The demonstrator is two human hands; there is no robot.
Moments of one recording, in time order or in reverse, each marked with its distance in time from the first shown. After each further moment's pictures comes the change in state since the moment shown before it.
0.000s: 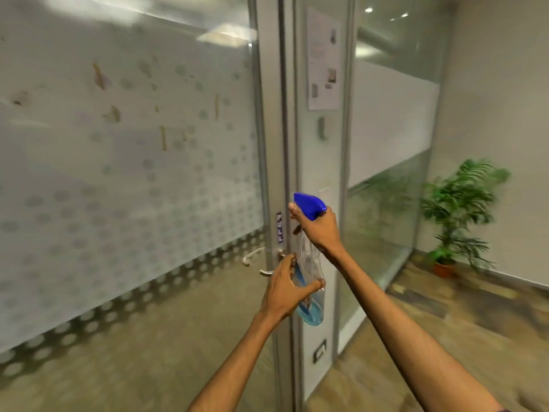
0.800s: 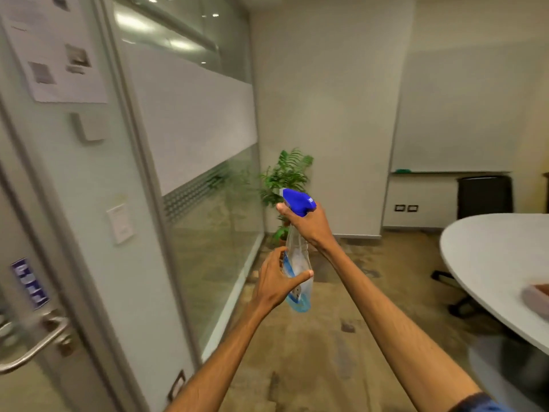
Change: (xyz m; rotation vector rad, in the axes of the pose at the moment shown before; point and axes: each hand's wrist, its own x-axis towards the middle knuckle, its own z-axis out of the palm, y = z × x) left_hand 0.066 0.173 0.396 -0.207 -0.394 0.249; right_hand 0.011 0.100 -0.424 -0.266 0.420 0.088
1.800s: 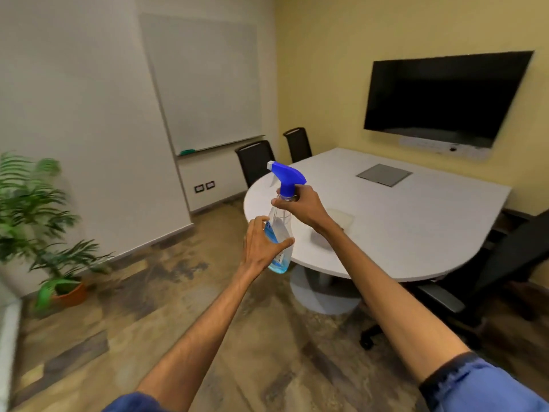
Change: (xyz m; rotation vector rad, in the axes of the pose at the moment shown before) left_hand 0.190 0.147 0.432 -0.186 -0.566 0.366; right_hand 0.068 0.156 -0.404 -0.456 0.622 0.365
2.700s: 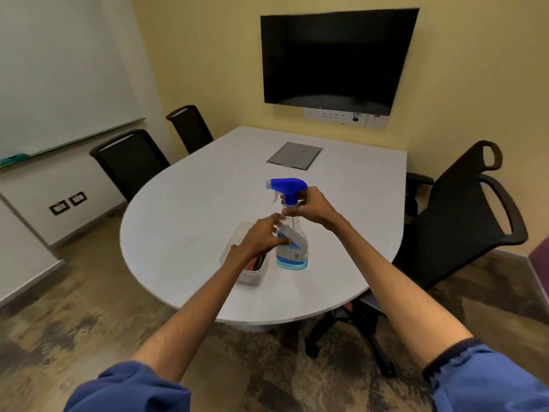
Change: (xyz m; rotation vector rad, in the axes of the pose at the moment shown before) left_hand 0.280 0.062 0.349 -0.057 -0.826 0.239; right_hand 0.224 0.251 -0.251 -0.196 0.172 0.305
